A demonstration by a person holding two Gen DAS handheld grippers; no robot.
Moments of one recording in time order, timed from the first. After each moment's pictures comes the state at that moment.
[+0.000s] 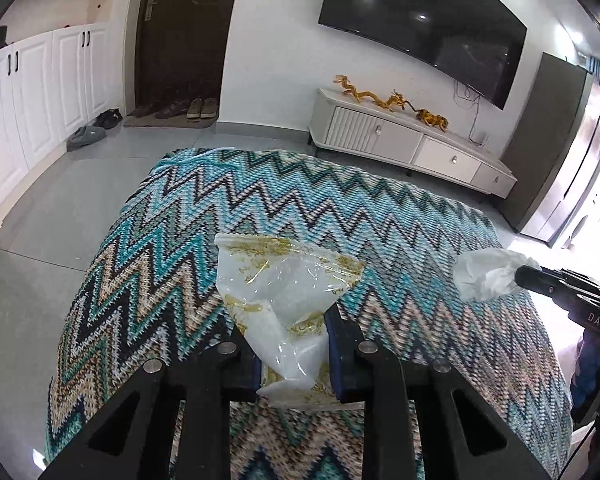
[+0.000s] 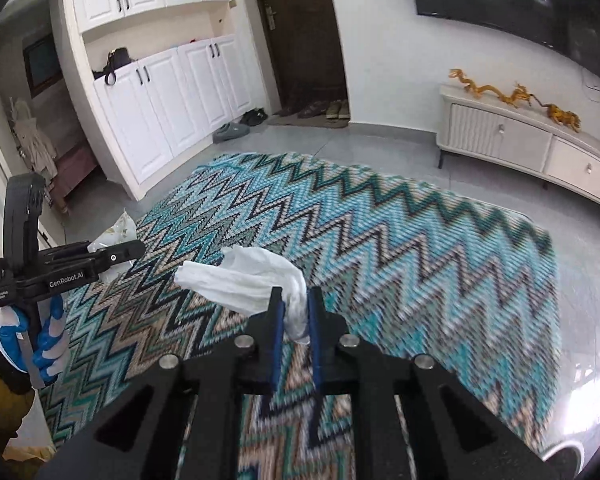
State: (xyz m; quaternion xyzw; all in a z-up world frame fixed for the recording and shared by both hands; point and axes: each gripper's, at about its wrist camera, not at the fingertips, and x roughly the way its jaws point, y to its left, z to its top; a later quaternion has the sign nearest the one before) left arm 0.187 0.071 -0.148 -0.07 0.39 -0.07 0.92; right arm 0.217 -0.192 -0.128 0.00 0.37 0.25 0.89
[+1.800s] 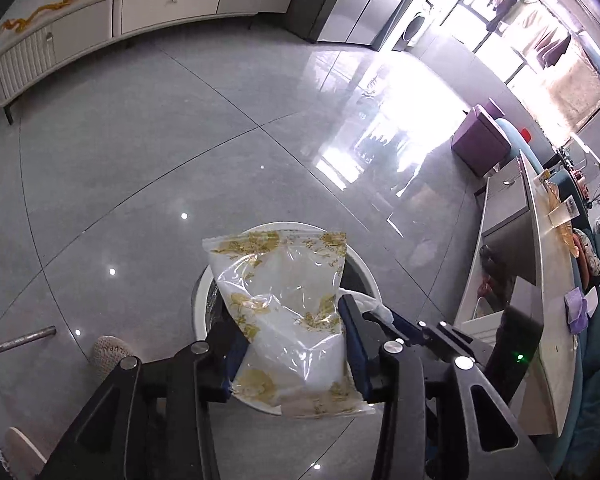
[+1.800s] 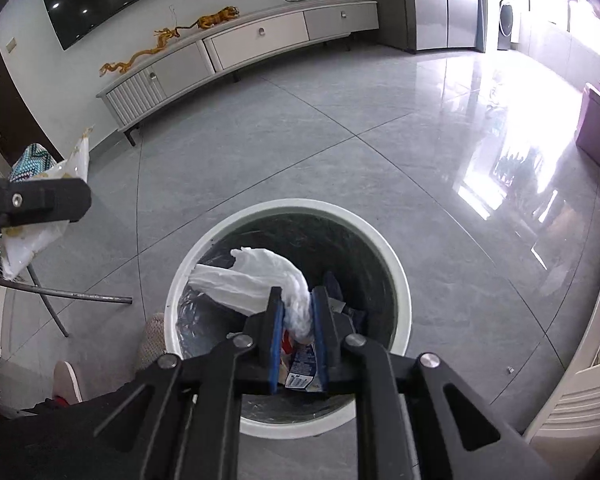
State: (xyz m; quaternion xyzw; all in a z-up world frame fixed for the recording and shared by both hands) left arm 0.162 -0.552 -0.253 0.08 0.54 -0.41 0.73; right arm 0.054 -0.663 -0.337 0.20 0.44 -0.17 0.86
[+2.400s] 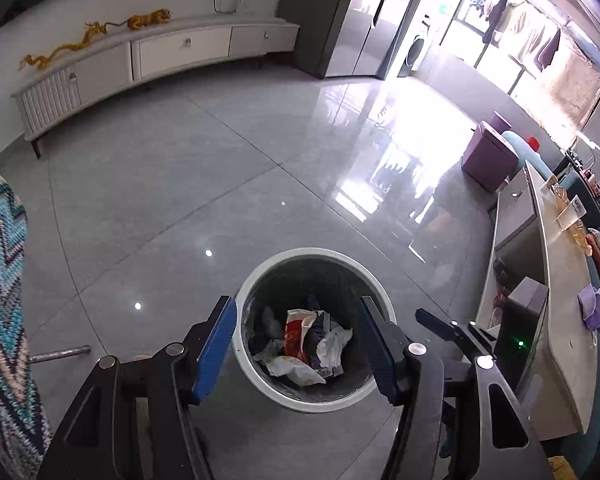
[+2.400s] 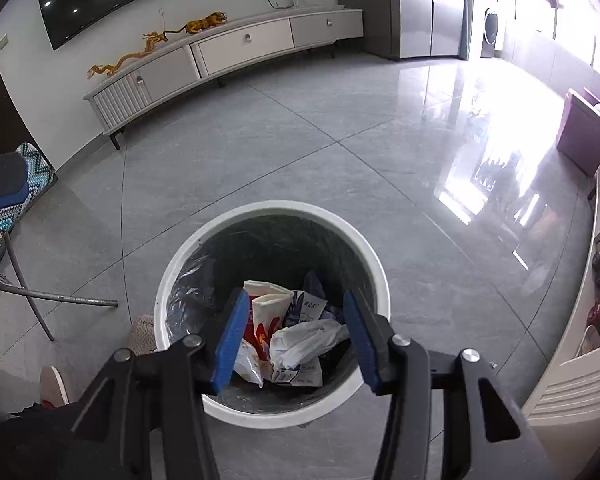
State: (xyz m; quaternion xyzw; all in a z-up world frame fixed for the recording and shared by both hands) left arm 0.138 -0.522 -0.198 0.10 0.46 -0.39 0.79; right arm 0.030 -0.652 -0.295 0.17 0.42 -0.21 0.87
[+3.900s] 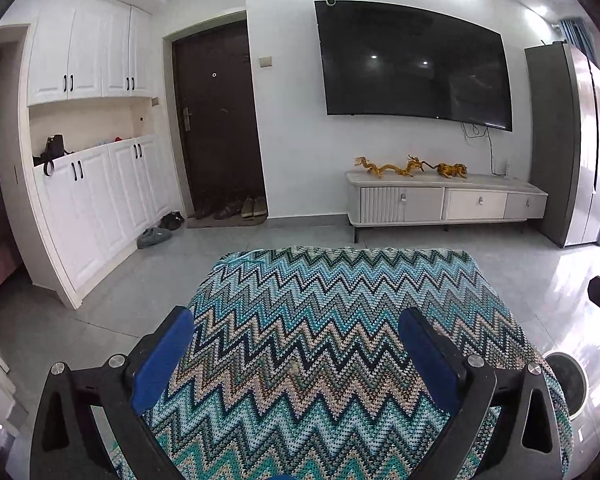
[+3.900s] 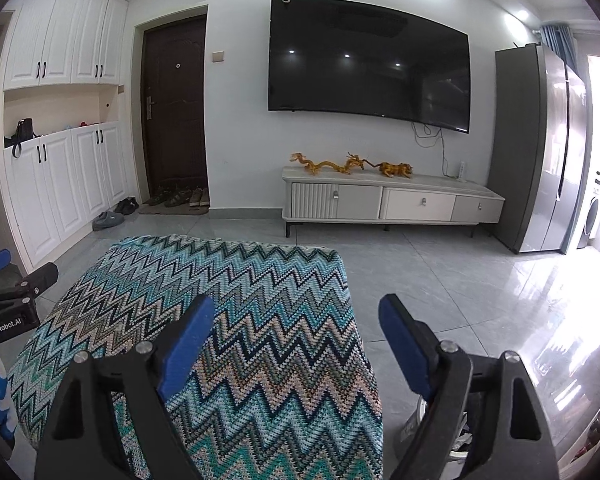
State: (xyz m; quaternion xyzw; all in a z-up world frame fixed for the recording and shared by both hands) left arm 0.025 -0.033 -0.038 0.03 0.23 0.06 0.97; right arm 0.025 -0.256 -0.037 -0.01 0.22 0.00 0.97
